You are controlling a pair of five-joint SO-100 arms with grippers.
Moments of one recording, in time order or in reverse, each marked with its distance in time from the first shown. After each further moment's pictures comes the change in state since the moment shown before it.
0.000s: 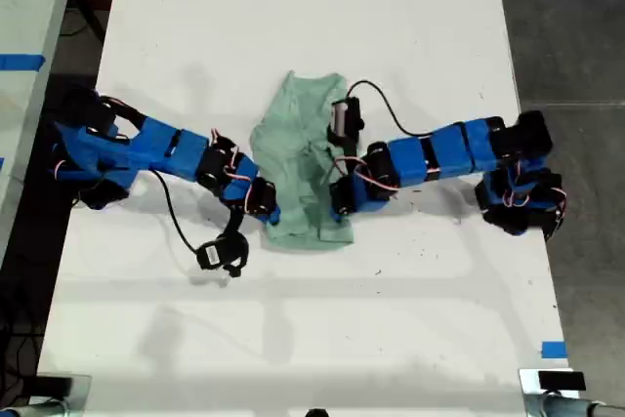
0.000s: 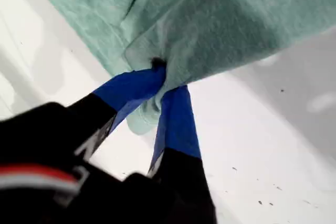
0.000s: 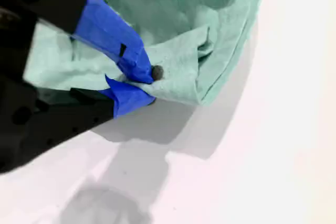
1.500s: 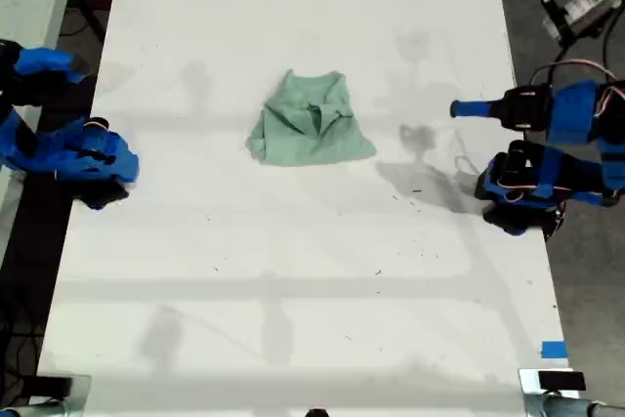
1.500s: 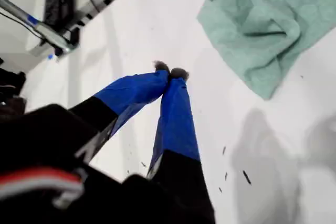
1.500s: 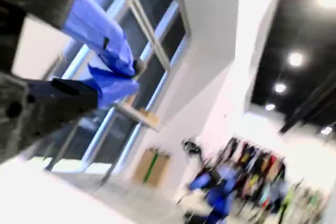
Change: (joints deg) arm 0 -9.1 114.6 51.2 -4.2 8.9; arm 1 21.4 99.9 47.9 6.6 -25.2
